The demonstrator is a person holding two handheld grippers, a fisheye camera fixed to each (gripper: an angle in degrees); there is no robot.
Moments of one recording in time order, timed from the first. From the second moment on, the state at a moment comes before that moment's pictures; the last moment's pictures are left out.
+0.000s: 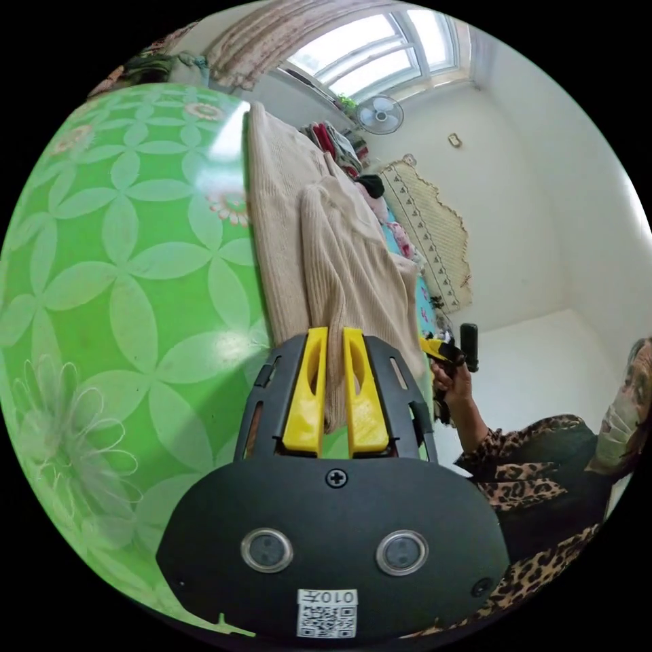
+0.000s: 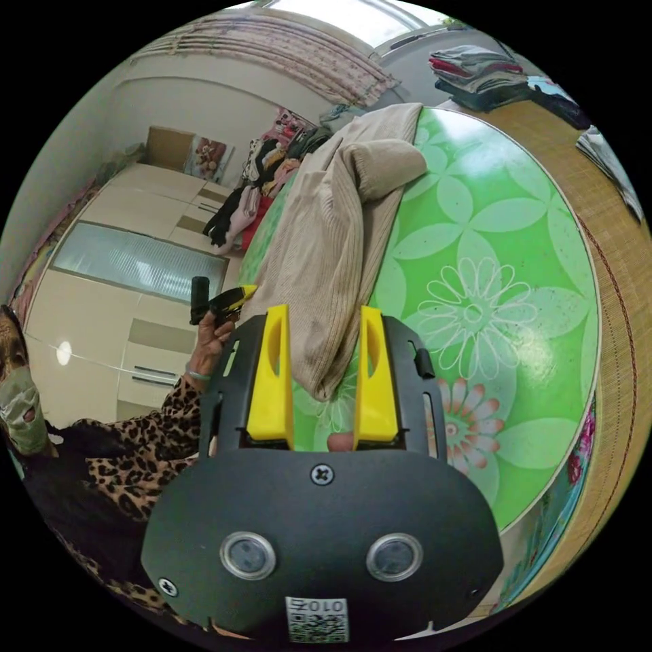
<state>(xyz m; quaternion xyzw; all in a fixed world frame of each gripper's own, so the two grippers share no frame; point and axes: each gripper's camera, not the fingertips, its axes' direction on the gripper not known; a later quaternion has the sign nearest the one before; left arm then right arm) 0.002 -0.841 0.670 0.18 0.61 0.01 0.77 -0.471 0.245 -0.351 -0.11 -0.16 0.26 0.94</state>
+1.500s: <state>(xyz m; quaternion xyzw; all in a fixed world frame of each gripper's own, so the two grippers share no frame) -0.017 -0.844 0.639 0.25 0.61 0.05 0.75 -0.466 0.119 -0.383 -0.11 -0.21 0.20 0.95</state>
